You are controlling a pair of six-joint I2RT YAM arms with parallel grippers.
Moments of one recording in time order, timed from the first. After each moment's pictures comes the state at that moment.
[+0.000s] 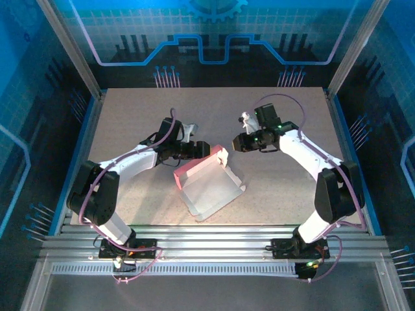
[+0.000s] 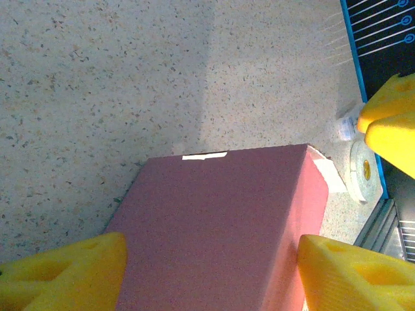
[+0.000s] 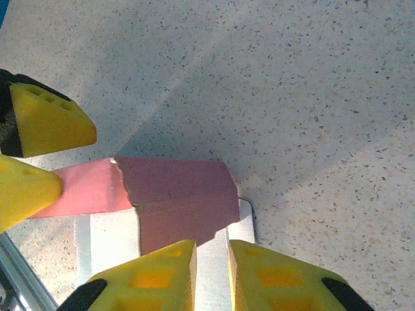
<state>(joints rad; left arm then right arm) -0.39 1.62 0.99 -0.15 0.55 -0.50 0.33 1.62 1.21 -0.58 -0.48 0.13</state>
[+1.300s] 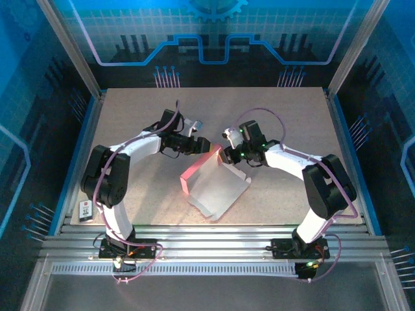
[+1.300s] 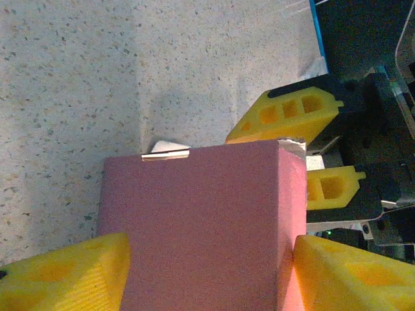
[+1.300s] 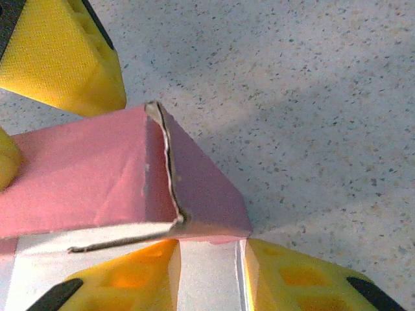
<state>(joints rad) -0.31 1.83 1.20 -0.34 0.86 -0.30 0.48 1.68 1.00 -0.16 -0.35 -0.04</state>
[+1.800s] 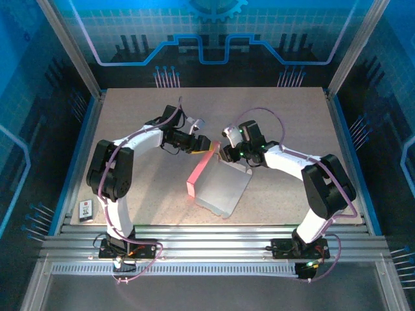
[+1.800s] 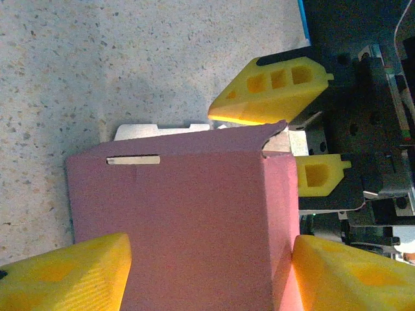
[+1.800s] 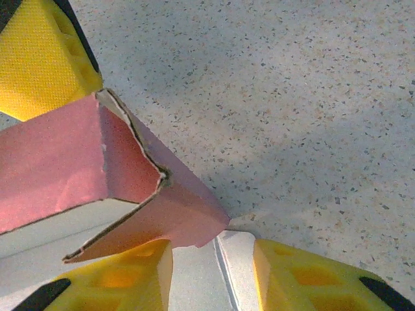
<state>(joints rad) -0.29 1.90 1.31 -0.46 0.93 -0.22 0.49 1.69 1.00 -0.10 -0.28 -0.06</state>
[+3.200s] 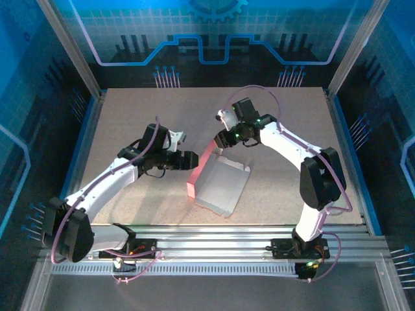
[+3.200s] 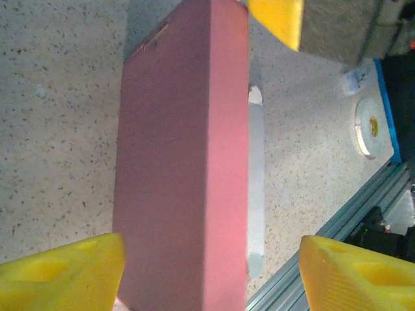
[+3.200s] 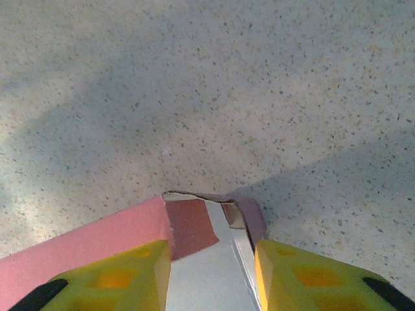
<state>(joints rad) -0.41 1.27 0.92 -0.52 0.47 -0.44 0.48 1.81 1.44 -0.59 -0.35 -0.08</state>
